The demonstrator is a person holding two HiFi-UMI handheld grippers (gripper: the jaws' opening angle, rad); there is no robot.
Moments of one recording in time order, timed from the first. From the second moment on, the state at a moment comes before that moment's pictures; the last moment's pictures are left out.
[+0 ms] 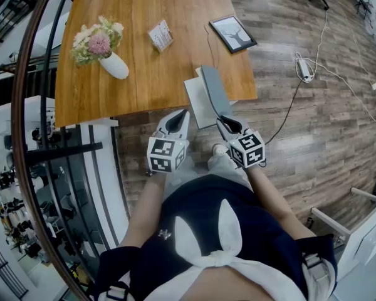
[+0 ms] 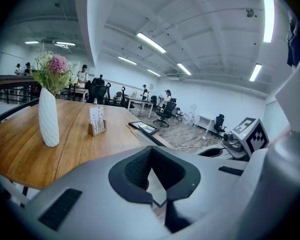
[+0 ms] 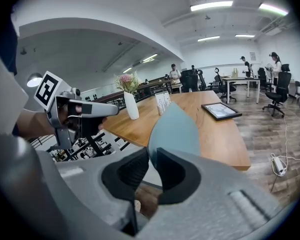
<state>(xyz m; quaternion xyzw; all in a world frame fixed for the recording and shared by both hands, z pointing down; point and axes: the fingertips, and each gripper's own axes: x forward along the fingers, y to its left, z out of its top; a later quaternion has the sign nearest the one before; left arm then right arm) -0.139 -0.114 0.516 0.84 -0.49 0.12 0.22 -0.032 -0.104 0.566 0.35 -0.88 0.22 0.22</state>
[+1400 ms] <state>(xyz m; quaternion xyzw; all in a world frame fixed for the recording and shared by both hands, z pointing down) -0.150 -0.103 0.519 0.83 -0.50 0.13 0.23 -0.063 -0.096 0.596 0.30 -0.89 0.23 0.26</state>
